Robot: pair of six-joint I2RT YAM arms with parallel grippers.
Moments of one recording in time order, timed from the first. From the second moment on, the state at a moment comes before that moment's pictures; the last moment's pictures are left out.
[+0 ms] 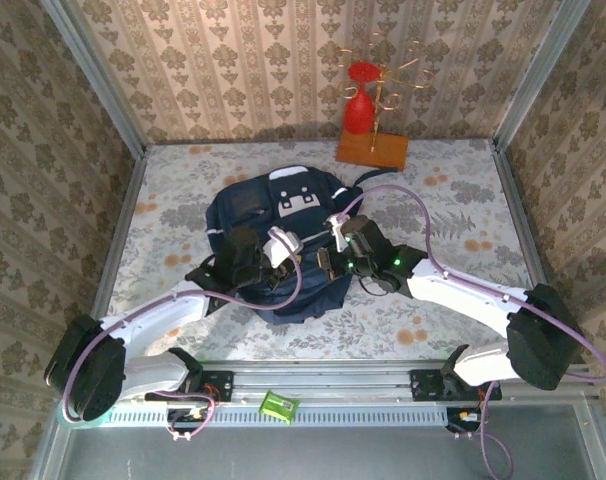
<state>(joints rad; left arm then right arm) -0.69 1.17 0.58 0.07 0.29 0.24 0.73 1.36 0.88 -0.21 -0.05 0.43</state>
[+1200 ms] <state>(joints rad) -0.78 1.14 0.66 0.08 0.26 0.33 0.56 1.34 0.92 -0.26 -0.32 0.40</state>
